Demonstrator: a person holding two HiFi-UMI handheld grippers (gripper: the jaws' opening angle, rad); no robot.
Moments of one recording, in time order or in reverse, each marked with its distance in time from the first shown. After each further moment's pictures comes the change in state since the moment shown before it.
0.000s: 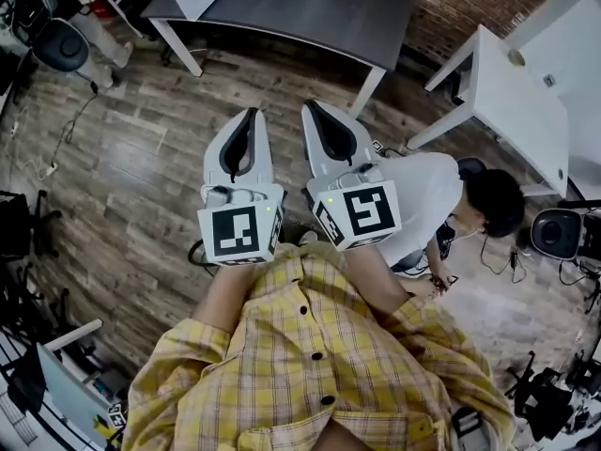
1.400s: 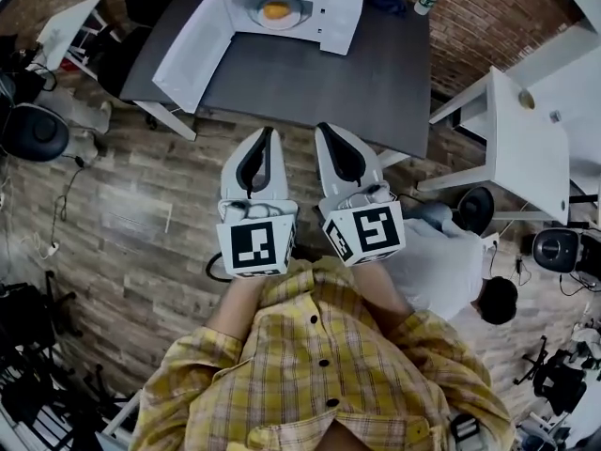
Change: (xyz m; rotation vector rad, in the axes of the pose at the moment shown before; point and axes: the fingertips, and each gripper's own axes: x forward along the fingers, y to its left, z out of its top) left arm 0.341 0.198 -0.019 -0.051 0.024 -0.168; right arm 0.360 -0.124 -0.025 -0.020 0.043 -0.186
